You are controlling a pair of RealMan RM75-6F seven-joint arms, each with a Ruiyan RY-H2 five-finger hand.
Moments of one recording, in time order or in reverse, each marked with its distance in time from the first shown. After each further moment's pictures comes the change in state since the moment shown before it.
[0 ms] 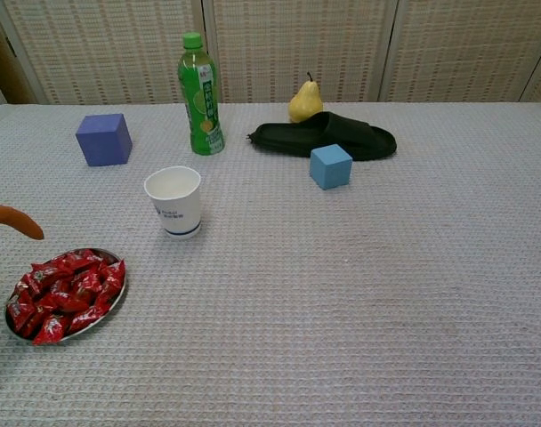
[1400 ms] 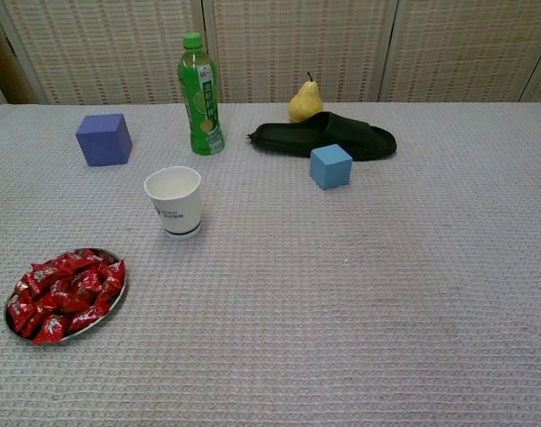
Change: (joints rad) left arm 0.121 0.223 0.013 0.105 0.050 0.246 -0.238; right arm 0.020 -0.013 0.051 0.004 0.156 -0.072 -0.045
